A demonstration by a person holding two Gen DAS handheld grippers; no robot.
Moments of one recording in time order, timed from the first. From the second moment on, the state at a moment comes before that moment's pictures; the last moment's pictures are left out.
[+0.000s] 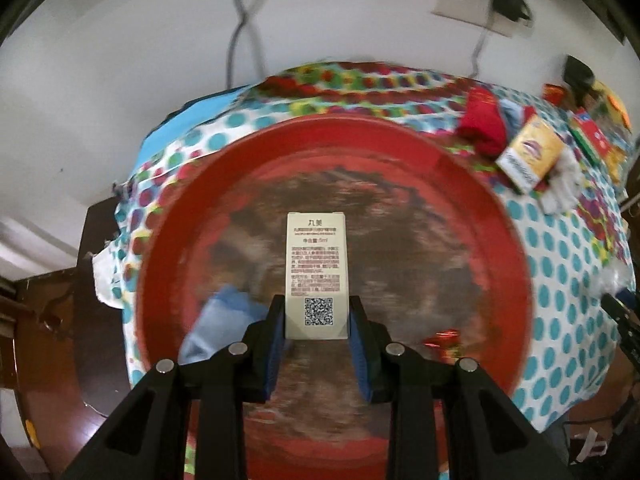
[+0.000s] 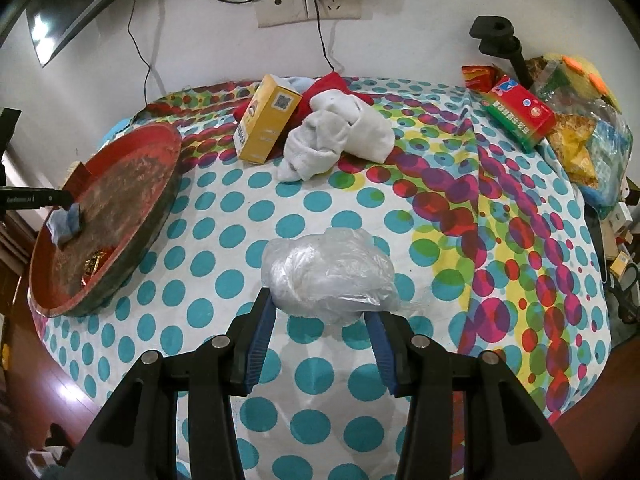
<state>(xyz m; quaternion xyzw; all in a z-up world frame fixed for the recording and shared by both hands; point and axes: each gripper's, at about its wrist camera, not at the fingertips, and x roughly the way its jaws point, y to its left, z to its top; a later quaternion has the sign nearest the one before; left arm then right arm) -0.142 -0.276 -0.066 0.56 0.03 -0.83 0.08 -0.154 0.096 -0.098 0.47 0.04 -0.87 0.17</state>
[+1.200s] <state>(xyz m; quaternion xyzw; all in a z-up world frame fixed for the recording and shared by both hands) -0.128 -0.346 -0.077 0.58 0.05 -0.80 0.13 -0.144 0.038 -0.102 0.47 0.10 -0.86 0.19</state>
